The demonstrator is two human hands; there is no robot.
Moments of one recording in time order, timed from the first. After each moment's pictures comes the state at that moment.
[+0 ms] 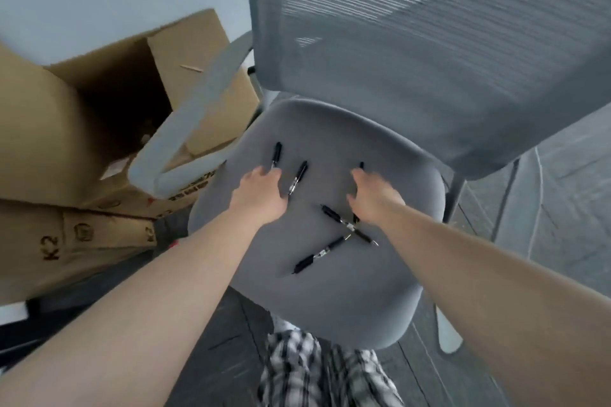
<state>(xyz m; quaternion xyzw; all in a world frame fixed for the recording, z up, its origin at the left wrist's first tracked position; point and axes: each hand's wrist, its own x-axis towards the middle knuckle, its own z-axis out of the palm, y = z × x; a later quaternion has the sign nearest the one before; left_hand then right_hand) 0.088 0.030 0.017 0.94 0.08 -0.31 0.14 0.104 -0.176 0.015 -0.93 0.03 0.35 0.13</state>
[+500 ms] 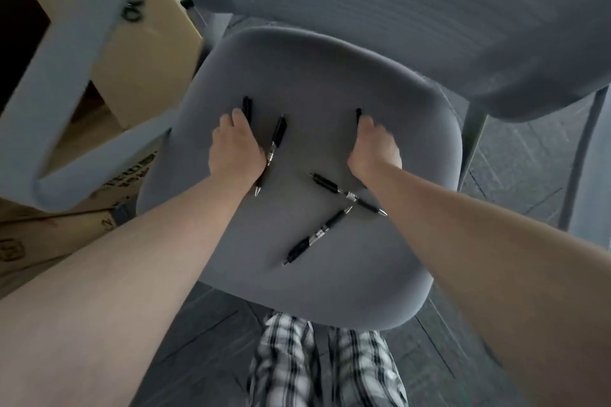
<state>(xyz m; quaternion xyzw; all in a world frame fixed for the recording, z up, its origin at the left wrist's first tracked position) 0.147 0.023 -0.084 0.96 0.11 -0.22 0.15 0.136 -0.170 -0.076 -0.93 0.19 0.29 0.14</state>
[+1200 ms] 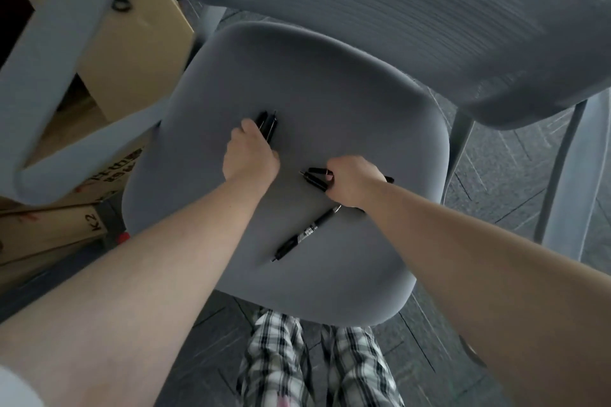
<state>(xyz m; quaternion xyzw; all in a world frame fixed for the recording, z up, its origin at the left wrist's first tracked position) 0.144 -0.007 -0.085 0.93 0.17 -0.25 0.19 0.119 -0.164 -0.069 -0.89 0.03 0.43 0.11</state>
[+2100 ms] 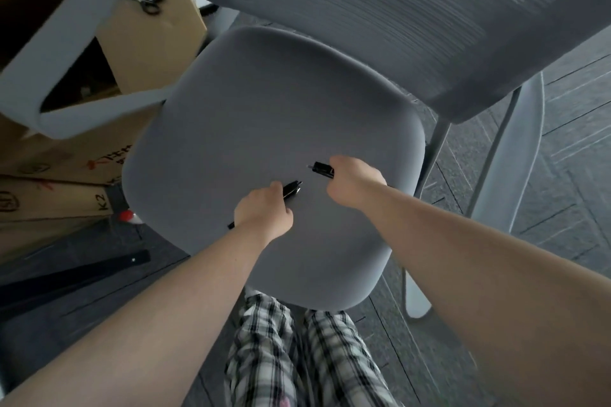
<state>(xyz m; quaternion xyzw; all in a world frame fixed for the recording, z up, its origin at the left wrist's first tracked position) 0.026 -0.052 -0.075 0.93 0.07 -0.34 0.11 0.079 -0.205 -0.033 -0.90 0.02 0.41 0.13</state>
